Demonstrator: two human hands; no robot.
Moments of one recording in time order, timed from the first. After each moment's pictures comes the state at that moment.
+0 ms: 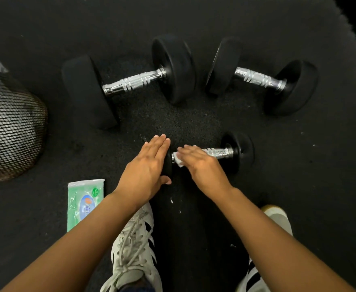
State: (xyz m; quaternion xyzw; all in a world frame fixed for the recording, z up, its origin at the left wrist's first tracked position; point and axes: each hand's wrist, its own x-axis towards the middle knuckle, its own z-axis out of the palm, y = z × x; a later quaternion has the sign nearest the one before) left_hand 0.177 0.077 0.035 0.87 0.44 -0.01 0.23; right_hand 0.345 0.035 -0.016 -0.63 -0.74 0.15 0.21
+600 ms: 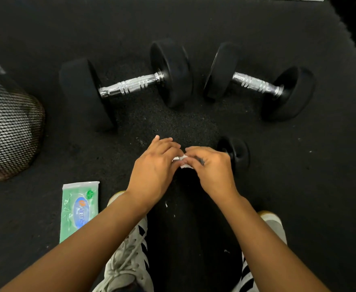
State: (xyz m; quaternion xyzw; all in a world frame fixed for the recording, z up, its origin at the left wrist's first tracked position) left_hand 0.207 0.074 0.038 0.85 0.43 0.20 0.22; right_hand 0.352 0.036 0.030 -0.68 -0.62 0.20 0.34
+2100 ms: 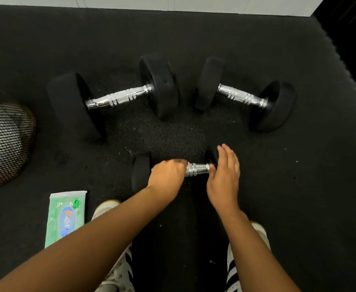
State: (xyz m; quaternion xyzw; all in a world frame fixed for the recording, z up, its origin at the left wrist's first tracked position) left_hand 0.274 0.080 0.019 0.86 0.47 -0.07 0.19; right_hand 0.402 0.019 0.002 -0.83 -0.50 0.12 0.22
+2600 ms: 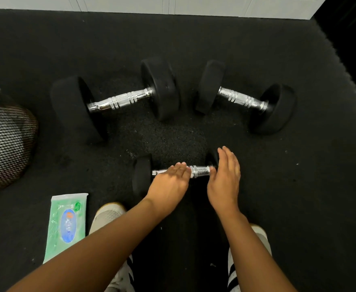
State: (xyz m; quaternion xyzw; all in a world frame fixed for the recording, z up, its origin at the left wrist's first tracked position) left_hand 0.262 0.062 0.013 0.92 0.36 -0.03 0.14; right_hand 0.401 0.021 0.003 -0.84 -0.49 0.12 0.22
